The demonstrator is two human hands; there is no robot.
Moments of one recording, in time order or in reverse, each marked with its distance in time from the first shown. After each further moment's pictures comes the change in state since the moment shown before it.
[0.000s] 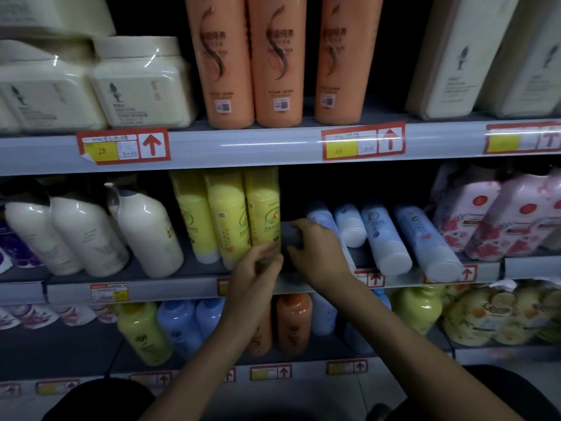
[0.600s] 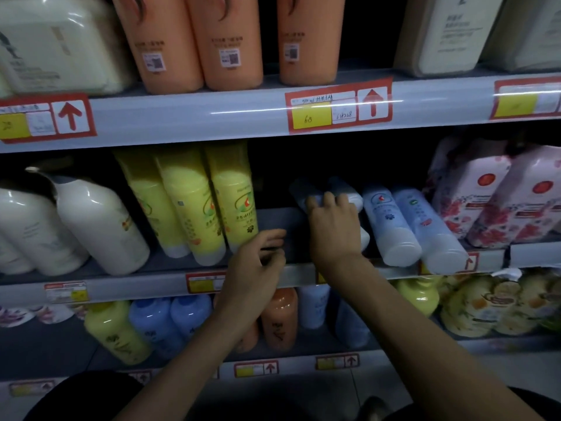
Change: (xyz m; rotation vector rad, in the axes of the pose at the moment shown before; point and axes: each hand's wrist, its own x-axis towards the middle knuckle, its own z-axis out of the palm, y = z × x) left_hand 0.022 -0.016 0.044 0.236 -0.113 0.103; right_hand 0.028 0.053 -0.020 -0.695 -0.025 -0.023
